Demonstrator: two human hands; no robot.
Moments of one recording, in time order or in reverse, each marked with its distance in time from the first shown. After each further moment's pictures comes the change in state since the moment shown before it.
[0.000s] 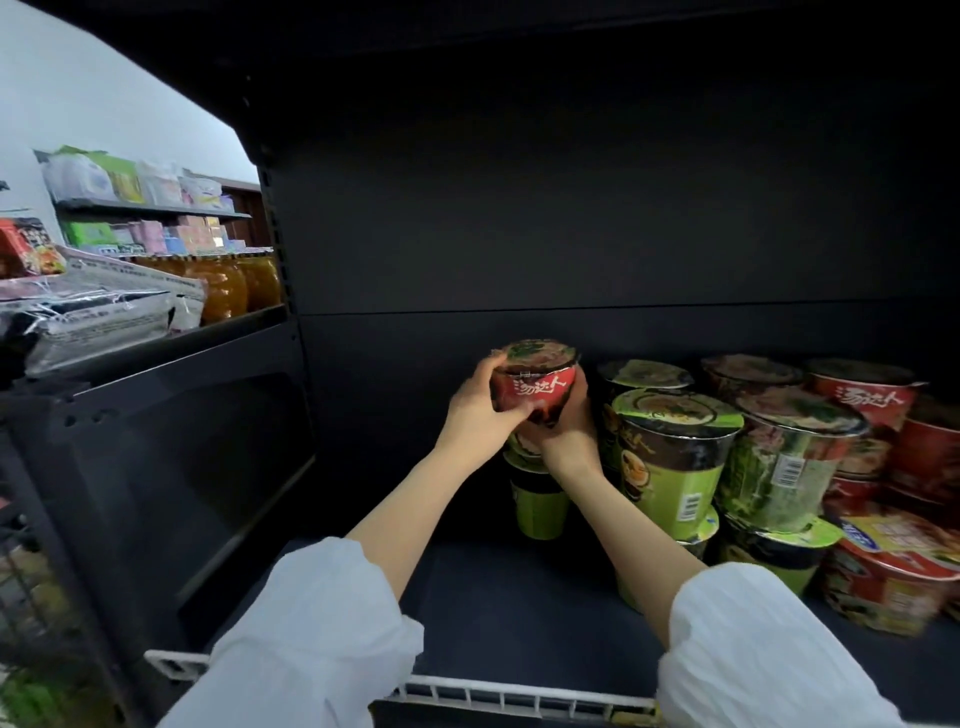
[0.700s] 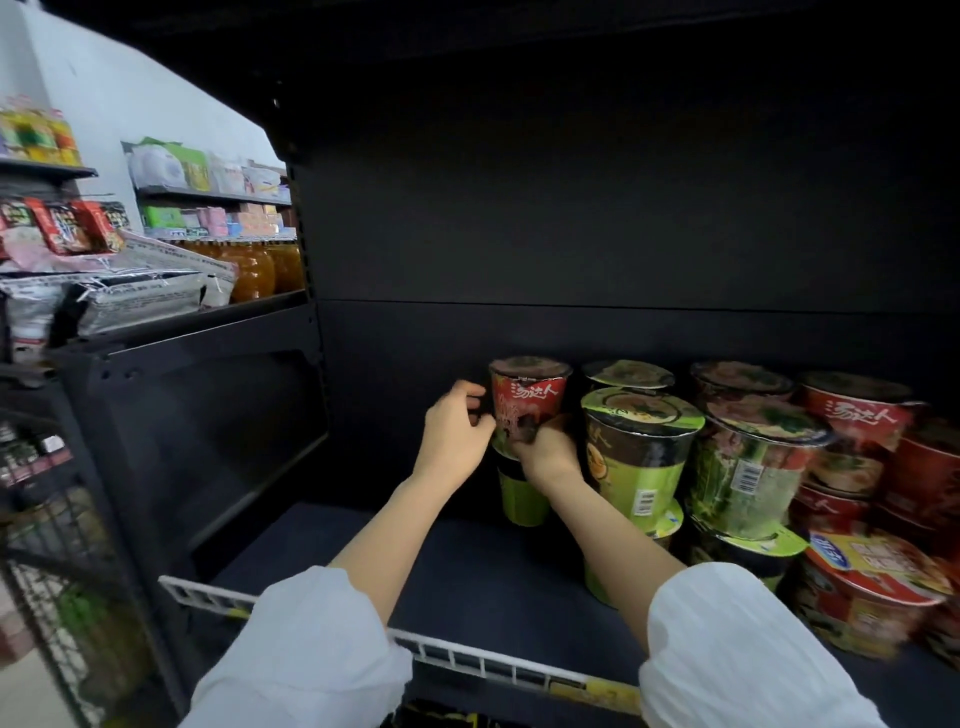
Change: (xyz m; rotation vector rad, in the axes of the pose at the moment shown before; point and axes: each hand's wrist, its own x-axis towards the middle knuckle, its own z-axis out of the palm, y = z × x) left_hand -0.037 0.011 0.019 0.136 0.229 -0.093; right_hand -0.019 -0.013 -0.023 -0.495 -0.287 0.236
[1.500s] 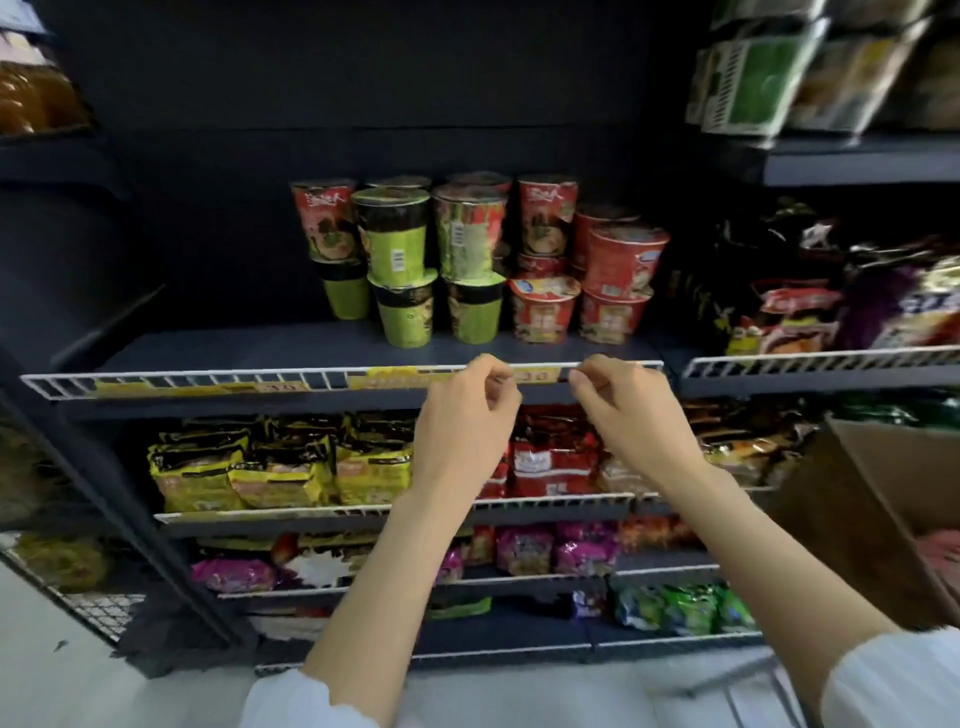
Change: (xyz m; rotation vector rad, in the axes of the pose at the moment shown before) left_hand -0.352 0.174 0.067 0.033 -0.183 0.171; right_hand -0.358 0.193 -0.206 -0.279 0.258 -0.202
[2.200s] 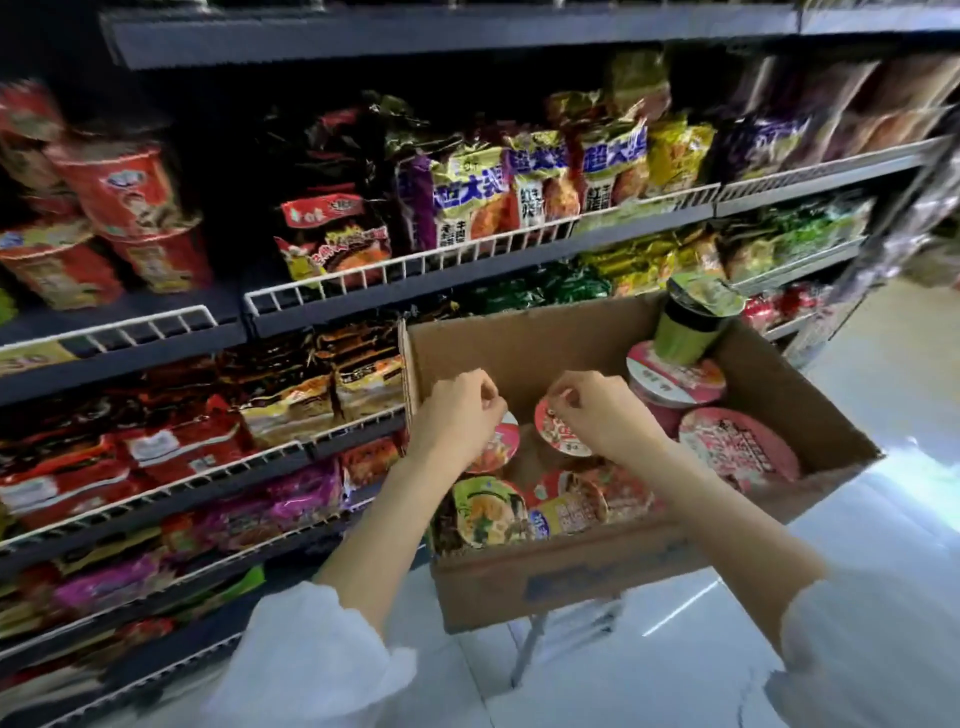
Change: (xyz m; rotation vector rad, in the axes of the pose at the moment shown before) left_hand -0.098 0.311 0.363 0.070 -0.615 0.097; right_hand -0.180 0.383 -0.245 -0.177 -0.187 0.576
